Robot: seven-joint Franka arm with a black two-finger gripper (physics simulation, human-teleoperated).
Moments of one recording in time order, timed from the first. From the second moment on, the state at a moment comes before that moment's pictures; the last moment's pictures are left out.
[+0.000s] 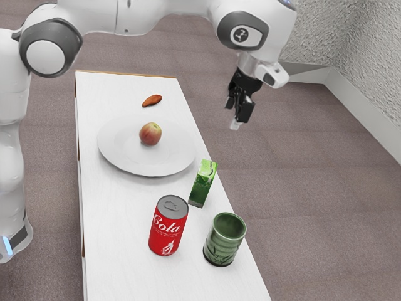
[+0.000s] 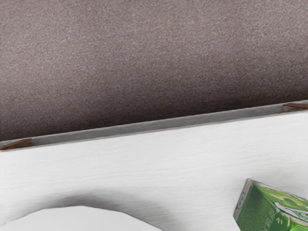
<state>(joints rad) 0.21 0.16 -0.30 -1.40 0.11 1.48 0.05</state>
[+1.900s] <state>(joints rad) 0.33 -0.32 0.01 -2.14 -0.03 1.66 0.01</state>
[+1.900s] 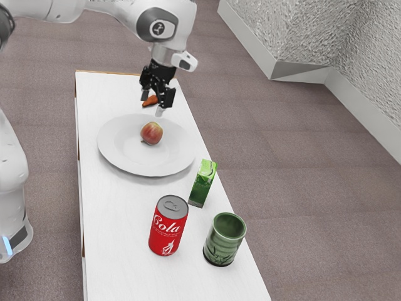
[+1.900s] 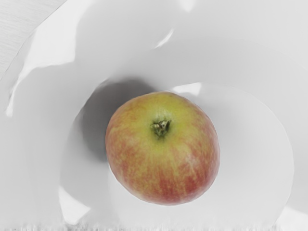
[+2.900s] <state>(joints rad) 0.30 -0.42 -0.04 -2.25 0.01 1.72 -0.03</state>
